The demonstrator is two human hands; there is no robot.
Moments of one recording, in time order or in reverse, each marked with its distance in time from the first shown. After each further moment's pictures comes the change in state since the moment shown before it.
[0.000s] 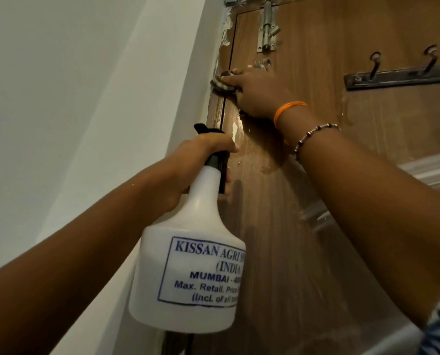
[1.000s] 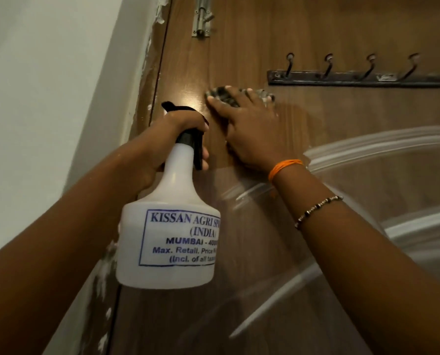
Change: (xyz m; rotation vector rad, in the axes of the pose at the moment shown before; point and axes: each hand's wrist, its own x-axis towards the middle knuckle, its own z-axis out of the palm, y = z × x) left_hand -0.002 0.011 0.057 -0.151 -0.148 0.149; right_hand -0.139 0.025 -0.021 -0.050 -0.009 0.201
